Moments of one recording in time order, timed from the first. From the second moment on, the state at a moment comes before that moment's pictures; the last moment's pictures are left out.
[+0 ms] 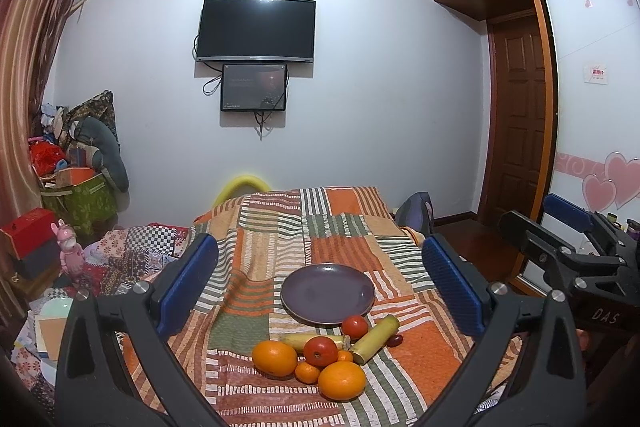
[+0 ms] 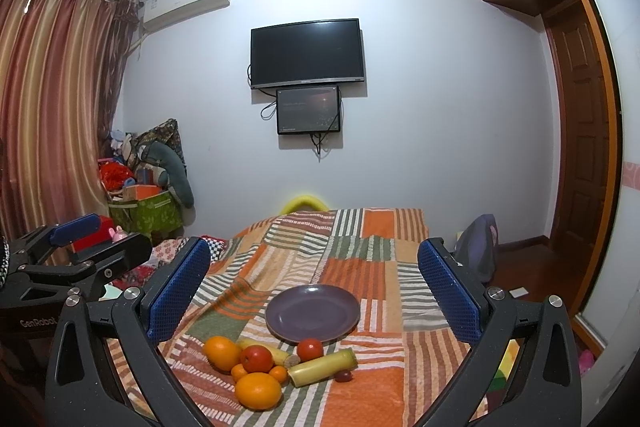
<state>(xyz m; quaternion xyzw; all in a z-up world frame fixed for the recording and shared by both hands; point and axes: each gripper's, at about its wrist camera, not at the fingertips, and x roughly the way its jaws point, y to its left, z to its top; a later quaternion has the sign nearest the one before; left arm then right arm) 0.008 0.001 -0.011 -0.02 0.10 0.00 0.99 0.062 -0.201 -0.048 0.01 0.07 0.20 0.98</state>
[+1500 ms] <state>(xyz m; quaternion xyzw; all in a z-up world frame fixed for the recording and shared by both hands) 0.100 0.093 -0.160 -0.03 0.38 0.02 0.92 0.151 -0.131 -0.194 -0.06 0.37 0.29 0.88</state>
